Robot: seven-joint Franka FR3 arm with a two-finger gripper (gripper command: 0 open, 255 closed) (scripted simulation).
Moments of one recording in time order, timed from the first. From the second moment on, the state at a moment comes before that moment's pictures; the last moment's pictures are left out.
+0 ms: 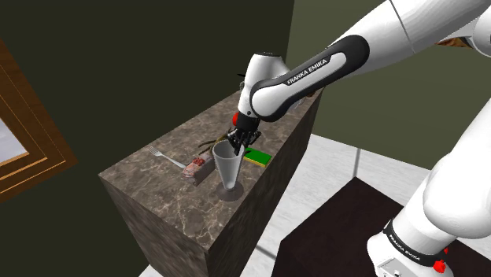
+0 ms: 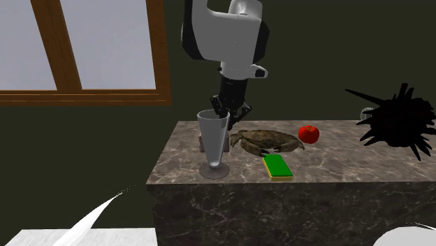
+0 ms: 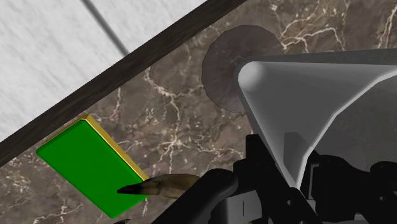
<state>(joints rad) 0.07 0.03 0.32 -2.27 0.16 2.47 0.39</state>
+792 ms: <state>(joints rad) 0.07 -0.01 0.32 -2.25 0.17 2.41 0.39</state>
